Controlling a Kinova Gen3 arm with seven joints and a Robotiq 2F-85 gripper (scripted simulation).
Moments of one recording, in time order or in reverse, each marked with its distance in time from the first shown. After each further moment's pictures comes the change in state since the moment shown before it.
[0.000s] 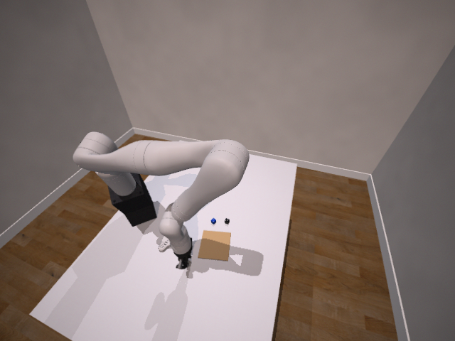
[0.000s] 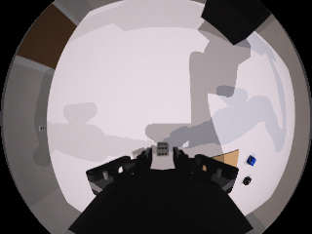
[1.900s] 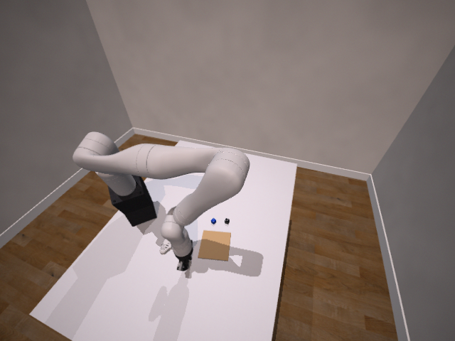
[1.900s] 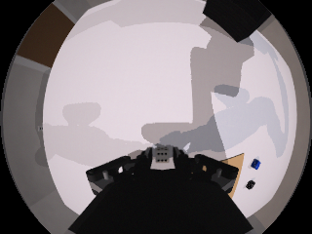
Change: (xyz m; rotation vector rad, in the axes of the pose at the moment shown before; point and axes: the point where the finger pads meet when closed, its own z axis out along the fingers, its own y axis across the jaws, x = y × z) arm 0.002 0.001 0.022 0.000 0.006 -0.002
